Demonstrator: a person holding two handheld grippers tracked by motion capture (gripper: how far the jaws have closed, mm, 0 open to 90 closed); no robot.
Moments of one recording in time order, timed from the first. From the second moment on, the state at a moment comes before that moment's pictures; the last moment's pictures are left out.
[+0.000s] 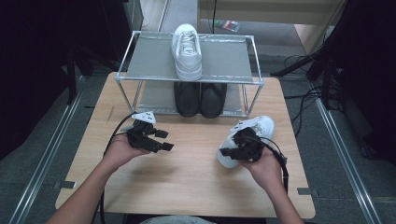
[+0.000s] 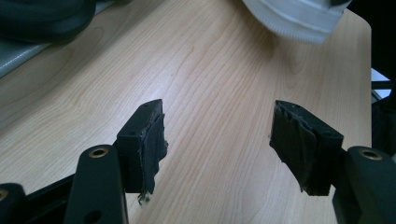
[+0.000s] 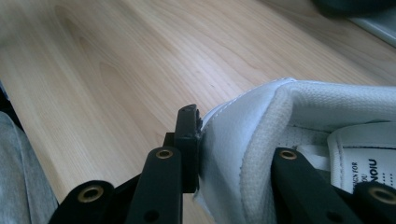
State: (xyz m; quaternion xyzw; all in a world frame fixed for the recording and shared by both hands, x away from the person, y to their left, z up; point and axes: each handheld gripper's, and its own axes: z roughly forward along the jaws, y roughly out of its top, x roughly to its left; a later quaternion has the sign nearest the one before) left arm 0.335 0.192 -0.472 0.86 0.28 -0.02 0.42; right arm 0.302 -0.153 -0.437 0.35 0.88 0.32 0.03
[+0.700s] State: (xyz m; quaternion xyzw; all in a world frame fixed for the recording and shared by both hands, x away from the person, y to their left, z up) left arm 0.334 0.187 -0.473 0.87 0.28 -0.02 0.41; right arm 0.288 -0.099 -0.484 0.32 0.89 0.33 -0.04
